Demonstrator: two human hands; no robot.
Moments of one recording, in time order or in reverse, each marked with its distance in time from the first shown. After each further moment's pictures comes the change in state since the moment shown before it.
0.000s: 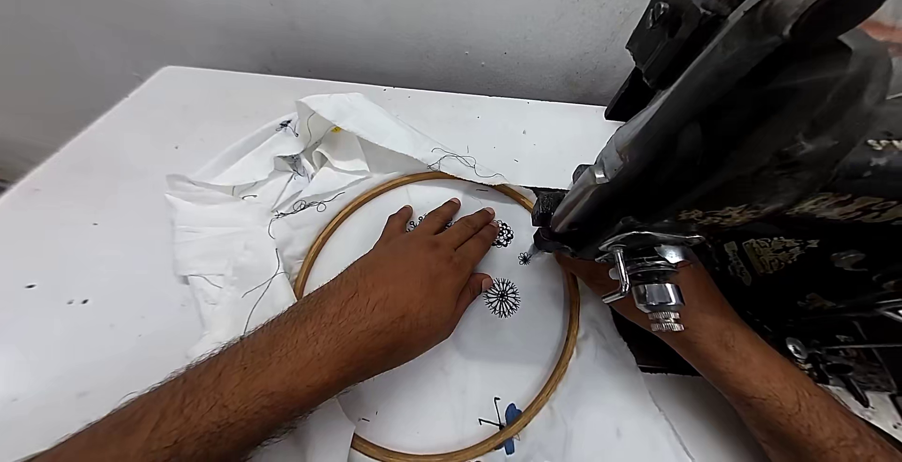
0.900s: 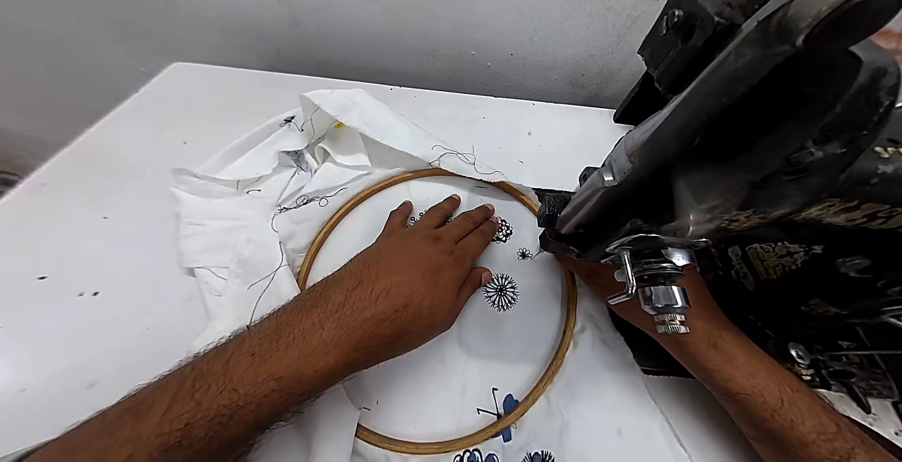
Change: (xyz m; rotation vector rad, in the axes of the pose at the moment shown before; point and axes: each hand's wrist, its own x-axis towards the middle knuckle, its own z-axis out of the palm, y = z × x) left_hand 0.002 -0.005 -0.004 -0.008 -0.038 -0.024; right_hand 0.004 0.006 0.008 0.078 0.017 -0.005
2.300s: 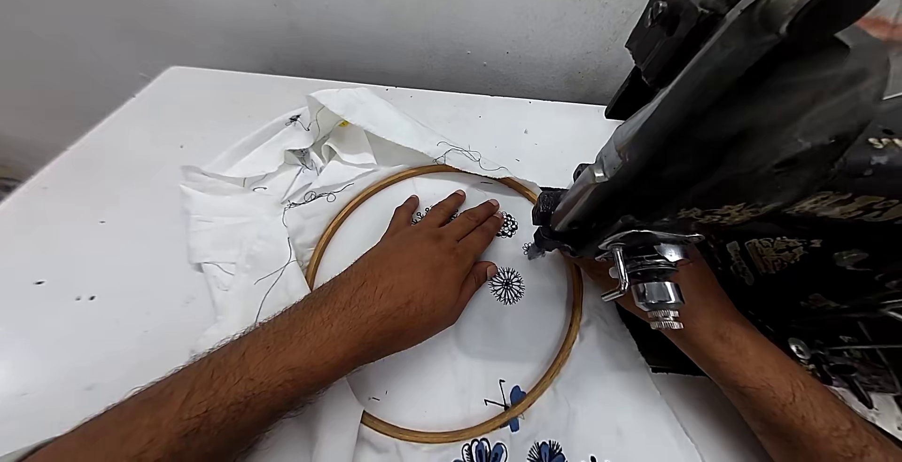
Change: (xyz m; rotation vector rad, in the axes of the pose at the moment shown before) left_hand 0.006 0.001 0.009 -0.019 0.076 0.029; right_hand -0.004 -0.012 -0.009 -0.035 0.030 0.004
